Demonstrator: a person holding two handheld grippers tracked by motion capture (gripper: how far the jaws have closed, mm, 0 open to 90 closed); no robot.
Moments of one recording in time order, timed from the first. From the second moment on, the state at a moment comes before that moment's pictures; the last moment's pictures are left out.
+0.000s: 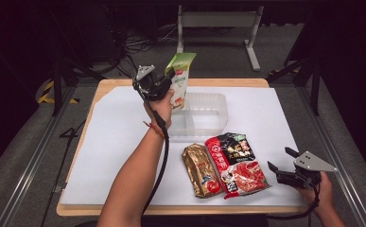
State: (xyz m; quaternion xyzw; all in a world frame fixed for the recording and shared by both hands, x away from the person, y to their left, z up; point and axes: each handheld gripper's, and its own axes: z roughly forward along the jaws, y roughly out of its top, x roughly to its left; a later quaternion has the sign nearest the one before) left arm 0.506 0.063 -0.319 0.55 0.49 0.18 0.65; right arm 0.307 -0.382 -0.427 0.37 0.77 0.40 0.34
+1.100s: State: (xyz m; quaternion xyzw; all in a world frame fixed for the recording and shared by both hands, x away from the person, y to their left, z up) left arm 0.503 0.080 -0.347 0.74 0.38 0.14 0.54; right arm 0.309 -0.377 -0.431 0.36 0.78 0.39 0.34
